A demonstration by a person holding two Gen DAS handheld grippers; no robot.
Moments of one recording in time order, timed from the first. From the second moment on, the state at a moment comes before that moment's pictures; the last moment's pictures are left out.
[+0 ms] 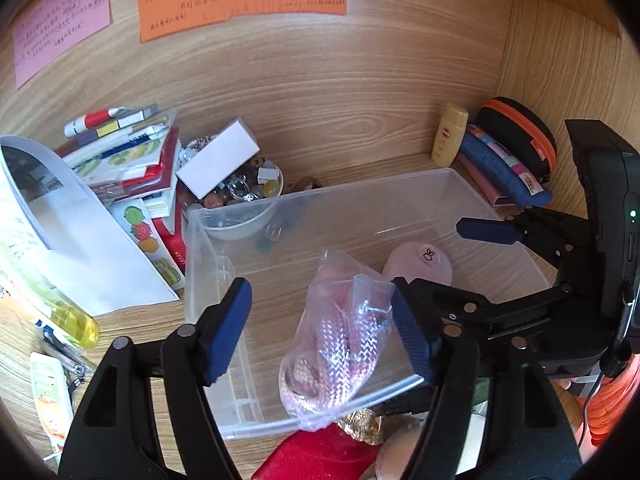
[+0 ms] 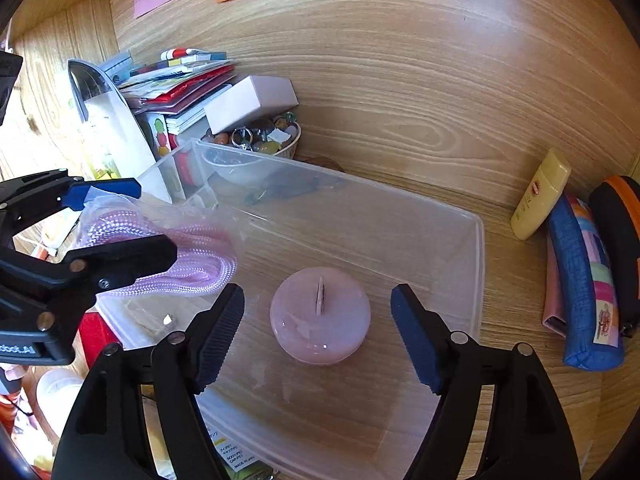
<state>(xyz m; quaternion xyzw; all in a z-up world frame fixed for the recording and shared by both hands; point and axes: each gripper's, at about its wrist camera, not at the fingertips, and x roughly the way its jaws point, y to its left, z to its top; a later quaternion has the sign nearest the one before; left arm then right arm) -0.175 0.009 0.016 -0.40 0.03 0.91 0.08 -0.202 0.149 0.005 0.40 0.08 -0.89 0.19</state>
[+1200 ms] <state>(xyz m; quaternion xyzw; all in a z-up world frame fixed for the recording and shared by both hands) -0.036 -0.011 -0.009 -0.42 0.01 0.91 0.06 -0.056 0.136 0.016 0.37 0.08 -0.90 0.22</state>
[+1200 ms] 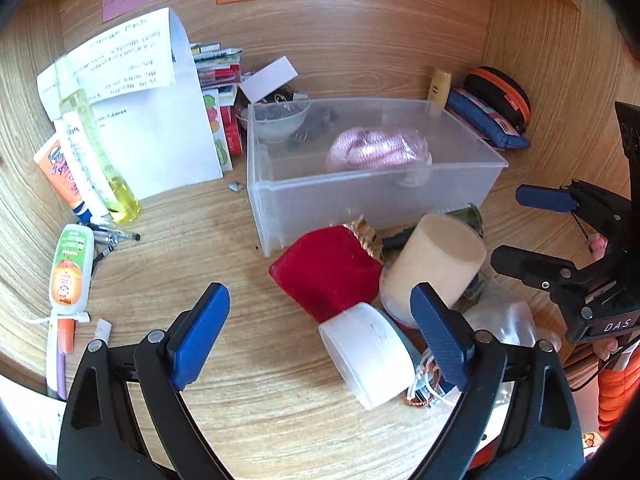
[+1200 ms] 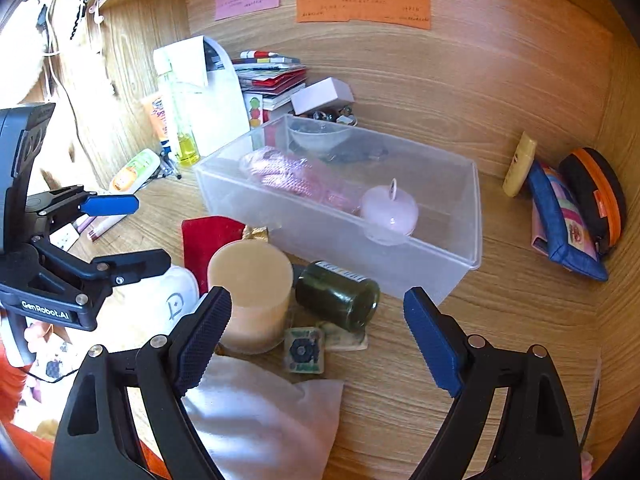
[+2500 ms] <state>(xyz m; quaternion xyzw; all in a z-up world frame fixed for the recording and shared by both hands) -0.027 -0.032 -0.033 -0.41 -0.04 0.91 0.04 -0.065 0.095 -0.007 0.39 0.07 -0.87 0.29</state>
